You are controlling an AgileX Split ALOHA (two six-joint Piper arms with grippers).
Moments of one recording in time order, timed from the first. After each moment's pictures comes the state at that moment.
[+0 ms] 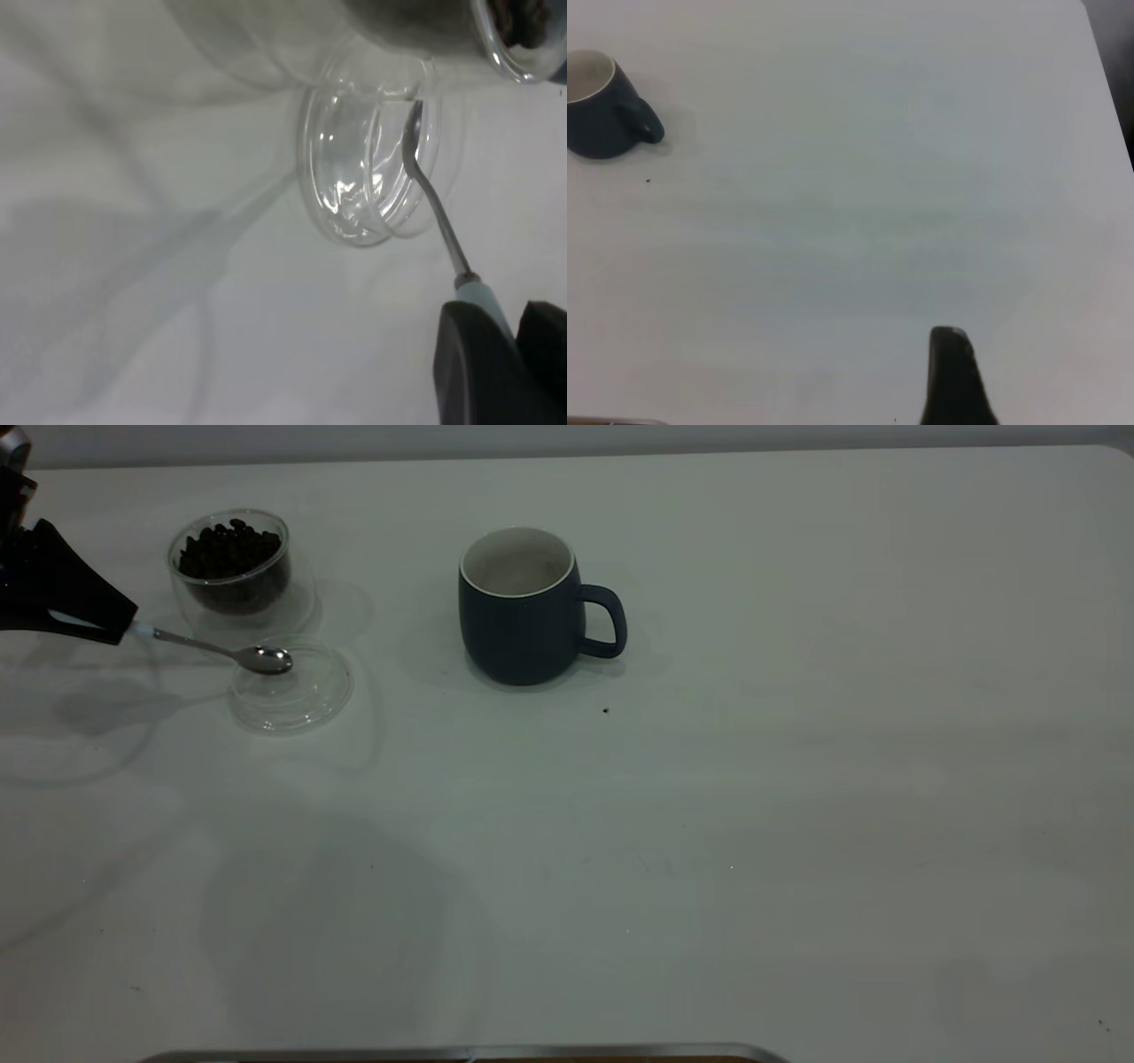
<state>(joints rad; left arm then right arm) 0.37 2.49 -1.60 -0.86 1.09 0.94 -0.03 -0.01 -0.47 0.09 1.12 -0.05</state>
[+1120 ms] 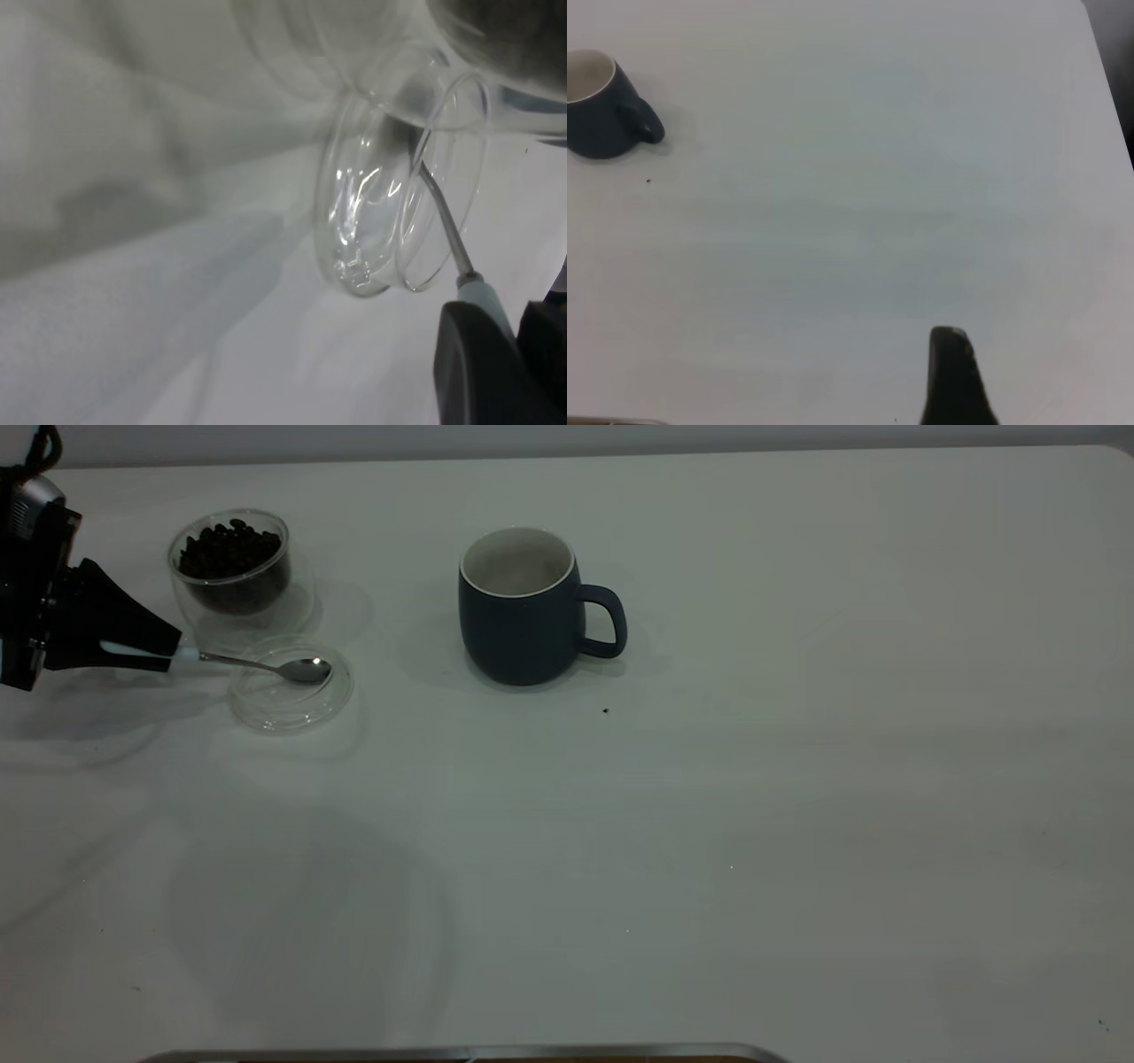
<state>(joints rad) 0.37 2.60 -1.60 -0.99 1.09 0.90 -0.03 -0.01 -0.47 0.09 1.12 -0.05</state>
